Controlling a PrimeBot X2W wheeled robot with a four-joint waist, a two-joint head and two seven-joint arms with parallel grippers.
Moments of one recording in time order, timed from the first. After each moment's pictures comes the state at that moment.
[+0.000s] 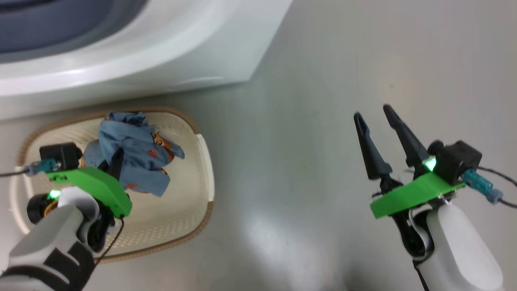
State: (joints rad) left arm -0.83 0.36 -1.01 0.94 -1.26 -0.13 -0.25; right arm -0.41 -0.14 0.17 0.24 0.37 0.13 -0.25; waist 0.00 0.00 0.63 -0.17
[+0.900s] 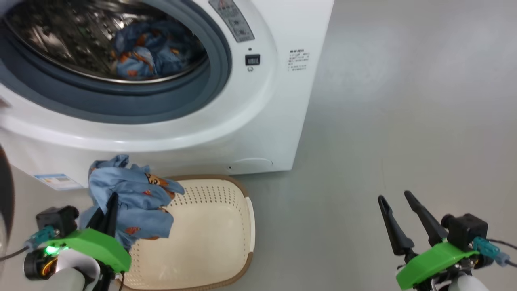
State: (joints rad) left arm -0.40 0.29 -0.38 0.66 -0.68 -0.13 -0.25; right arm -0.16 -0.22 0.15 0.31 0.42 0.13 -0.25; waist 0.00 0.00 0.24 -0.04
